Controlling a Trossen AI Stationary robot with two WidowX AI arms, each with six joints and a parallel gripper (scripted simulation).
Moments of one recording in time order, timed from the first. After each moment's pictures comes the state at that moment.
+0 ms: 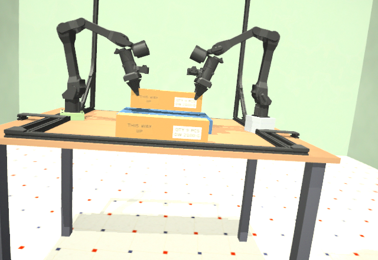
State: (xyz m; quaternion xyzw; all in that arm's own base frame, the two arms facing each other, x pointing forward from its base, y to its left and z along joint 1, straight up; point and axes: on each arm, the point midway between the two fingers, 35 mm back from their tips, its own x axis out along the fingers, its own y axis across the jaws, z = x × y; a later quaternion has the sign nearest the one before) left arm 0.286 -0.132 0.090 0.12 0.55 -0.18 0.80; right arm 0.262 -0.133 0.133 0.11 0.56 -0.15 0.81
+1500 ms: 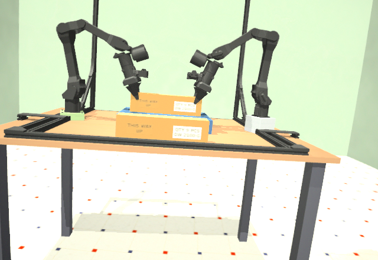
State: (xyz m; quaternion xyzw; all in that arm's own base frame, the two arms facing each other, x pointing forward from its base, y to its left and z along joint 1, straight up) left arm 0.286 -0.132 0.071 0.12 0.55 -0.18 0.81; right arm 0.261 -0.133 0.115 0.10 0.55 -0.15 0.81
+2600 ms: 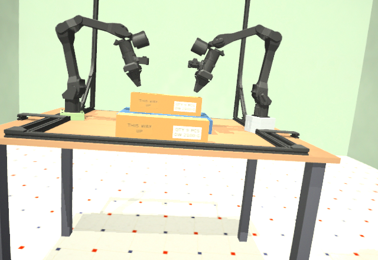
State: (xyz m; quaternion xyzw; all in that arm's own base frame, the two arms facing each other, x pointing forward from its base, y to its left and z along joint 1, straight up) left arm 0.284 -0.132 0.123 0.12 0.55 -0.18 0.81; right arm 0.261 -0.133 0.172 0.10 0.55 -0.15 0.81
